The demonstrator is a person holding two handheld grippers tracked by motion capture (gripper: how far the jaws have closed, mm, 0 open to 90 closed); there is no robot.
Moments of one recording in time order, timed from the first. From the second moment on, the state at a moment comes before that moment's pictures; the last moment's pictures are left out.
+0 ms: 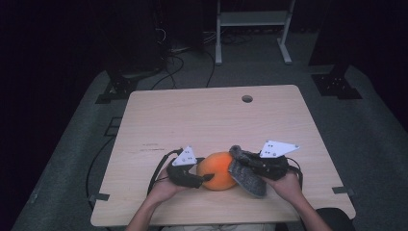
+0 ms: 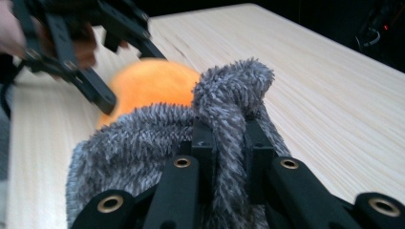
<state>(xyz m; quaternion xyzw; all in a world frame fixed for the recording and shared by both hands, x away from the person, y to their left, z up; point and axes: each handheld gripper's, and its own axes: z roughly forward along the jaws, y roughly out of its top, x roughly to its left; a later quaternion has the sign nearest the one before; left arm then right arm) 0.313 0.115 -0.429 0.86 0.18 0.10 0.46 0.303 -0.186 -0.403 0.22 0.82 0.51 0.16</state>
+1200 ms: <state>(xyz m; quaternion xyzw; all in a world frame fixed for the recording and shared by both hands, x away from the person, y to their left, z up) 0.301 0.110 -0.432 0.85 0.14 0.15 0.48 0.325 -0.207 -0.418 0.29 0.80 0.52 0.11</state>
